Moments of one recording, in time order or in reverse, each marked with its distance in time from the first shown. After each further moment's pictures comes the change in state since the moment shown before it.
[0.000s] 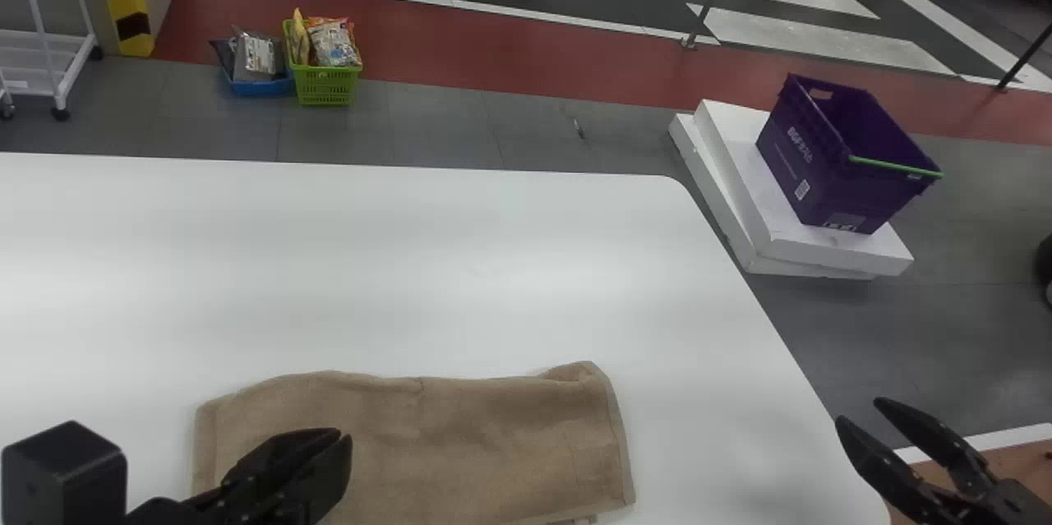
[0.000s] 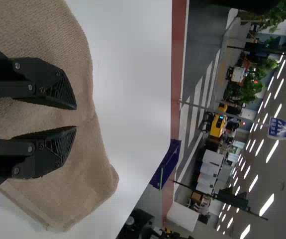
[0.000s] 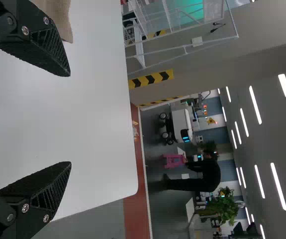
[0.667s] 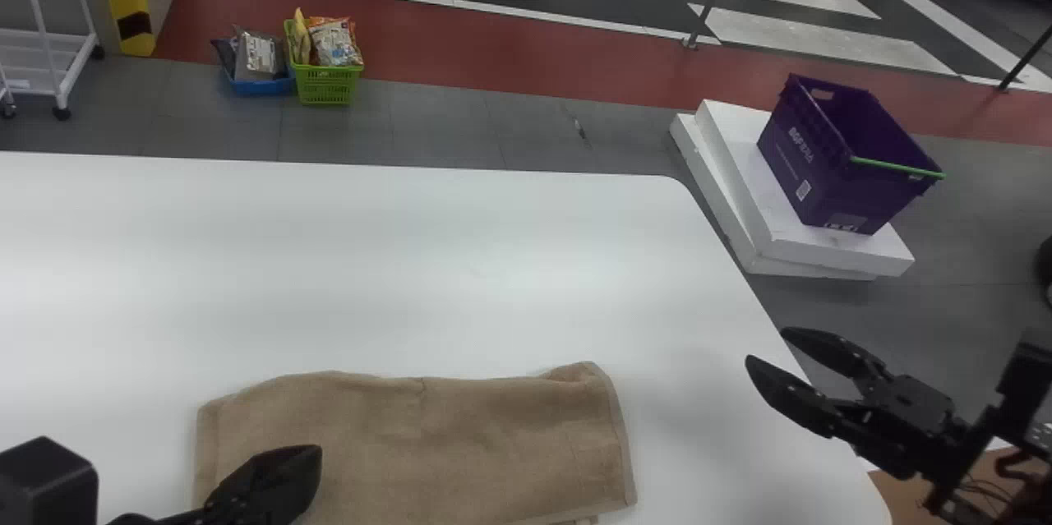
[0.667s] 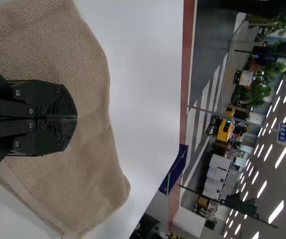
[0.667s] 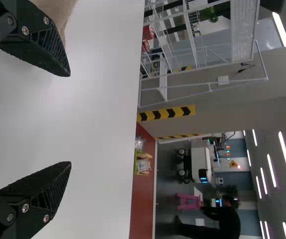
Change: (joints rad) left arm 0.005 0.024 0.026 0.020 0.003 -0.003 0.004; right arm -0.155 -0.062 0.226 -0.007 0.238 0.096 0.038
